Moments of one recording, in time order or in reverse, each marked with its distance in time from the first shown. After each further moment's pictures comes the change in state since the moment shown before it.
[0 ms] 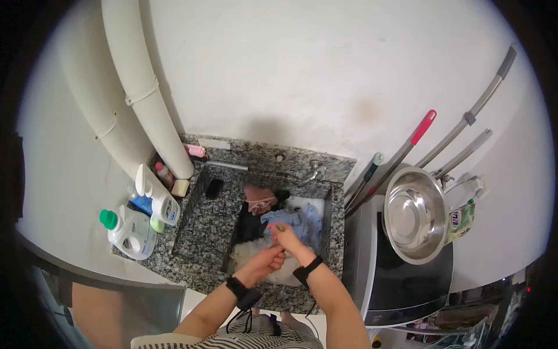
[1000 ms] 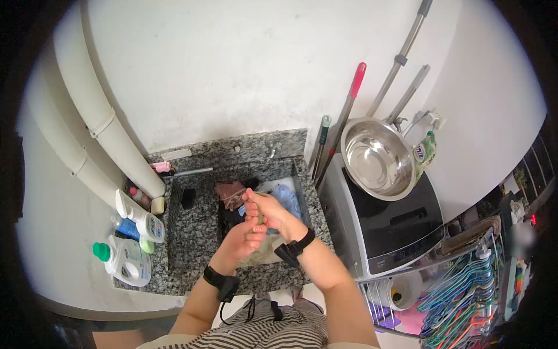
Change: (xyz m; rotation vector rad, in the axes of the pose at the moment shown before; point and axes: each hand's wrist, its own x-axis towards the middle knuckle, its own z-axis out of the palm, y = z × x) left_hand -0.072 0.014 0.109 0.166 -0.111 -0.090; right_hand -0.089 -0.116 0.027 0.788 -0.112 -0.035
